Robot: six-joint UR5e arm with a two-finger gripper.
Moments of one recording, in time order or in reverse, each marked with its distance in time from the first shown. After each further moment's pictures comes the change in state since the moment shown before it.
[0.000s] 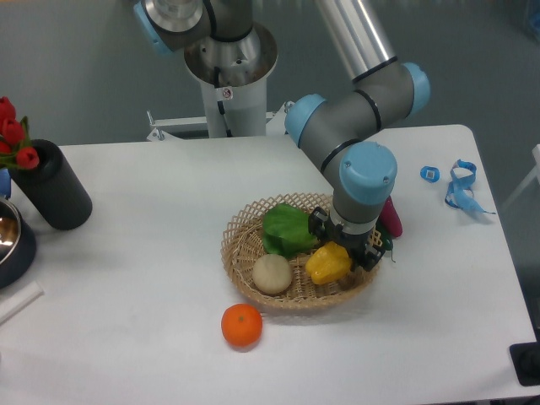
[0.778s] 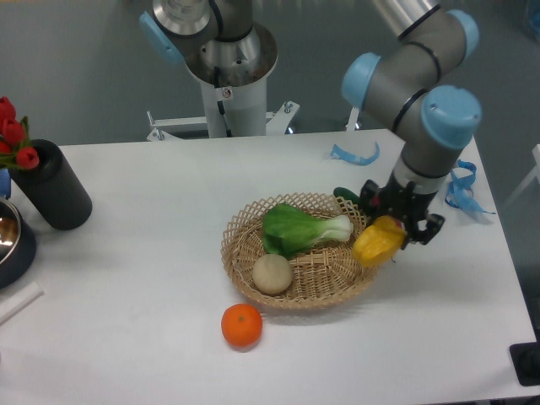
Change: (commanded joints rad) arm 0.207 0.012 0.090 -0.011 -0.100 0.202
